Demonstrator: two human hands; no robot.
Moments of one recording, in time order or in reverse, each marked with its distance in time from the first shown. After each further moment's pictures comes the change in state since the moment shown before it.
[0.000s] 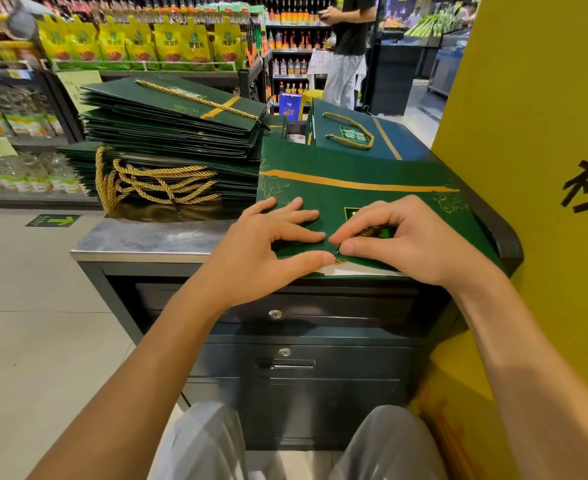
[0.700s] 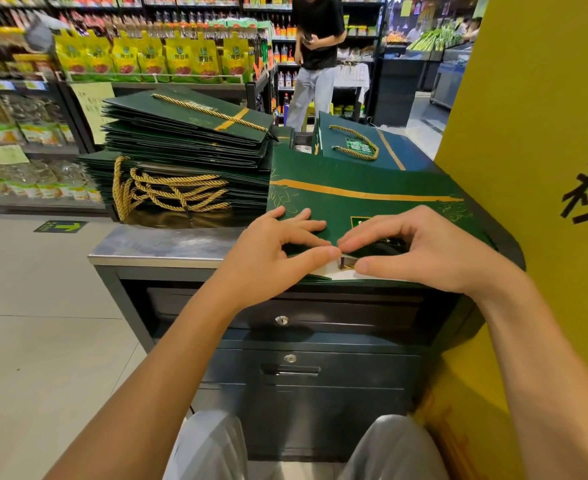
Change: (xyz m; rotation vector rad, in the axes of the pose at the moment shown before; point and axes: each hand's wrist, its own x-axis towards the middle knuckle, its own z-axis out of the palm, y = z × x) left_hand 0.003 0.007 -0.002 -0.116 0.005 -0.043; right_hand -0.008 -0.017 -0.013 -0.037 -0.137 0.136
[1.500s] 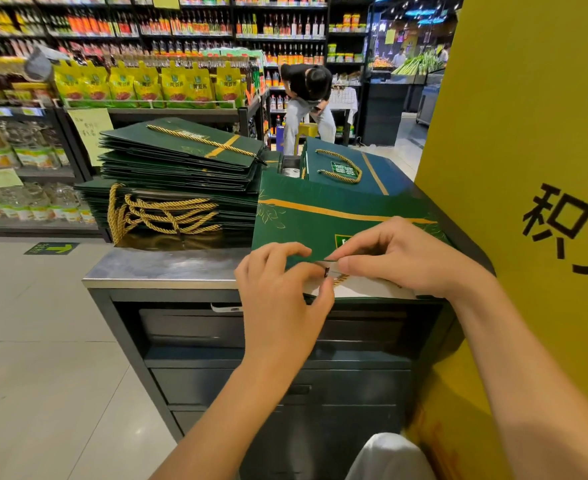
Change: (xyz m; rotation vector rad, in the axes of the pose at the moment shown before) left_hand -0.019 0.028 0.064 0.328 0.616 0.037; right_hand 0.005 -0.007 -0.010 0.075 0.010 0.018
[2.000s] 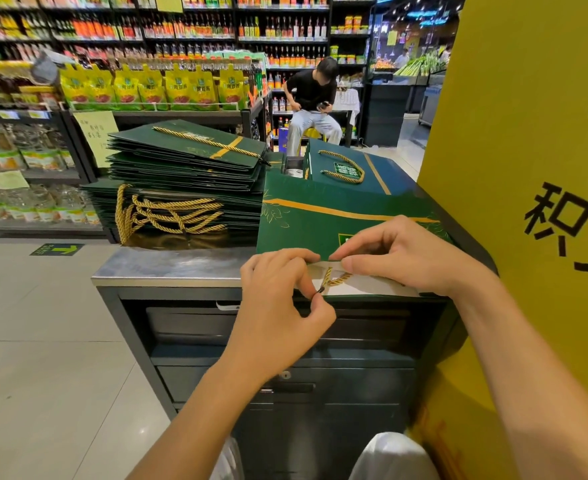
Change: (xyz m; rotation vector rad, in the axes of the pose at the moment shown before) left_hand -0.001 -0.006 -0.029 -0.185 -0.236 0.012; right_hand 0.002 0.005 0.002 -0.021 0.018 0.007
